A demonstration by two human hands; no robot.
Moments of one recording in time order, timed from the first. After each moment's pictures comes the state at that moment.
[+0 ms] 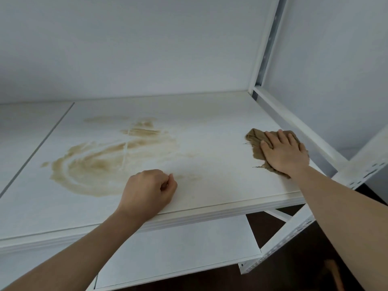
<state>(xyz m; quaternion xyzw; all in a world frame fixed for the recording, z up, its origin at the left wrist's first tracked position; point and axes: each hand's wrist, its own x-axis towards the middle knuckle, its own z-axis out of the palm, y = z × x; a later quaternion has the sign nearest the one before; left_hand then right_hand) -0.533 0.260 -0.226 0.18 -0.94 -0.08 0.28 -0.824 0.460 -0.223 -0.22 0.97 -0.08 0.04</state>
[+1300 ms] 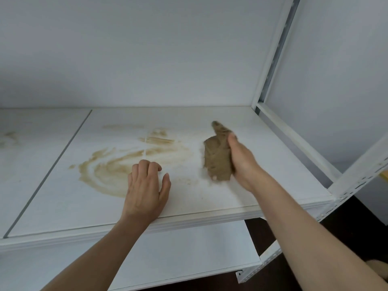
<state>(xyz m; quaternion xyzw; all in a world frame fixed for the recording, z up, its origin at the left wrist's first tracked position) -0.503 0.234 -0.229 0.27 -0.90 -0.11 0.33 -0.673 0.372 -0.148 -0.17 0.69 -0.65 0.26</state>
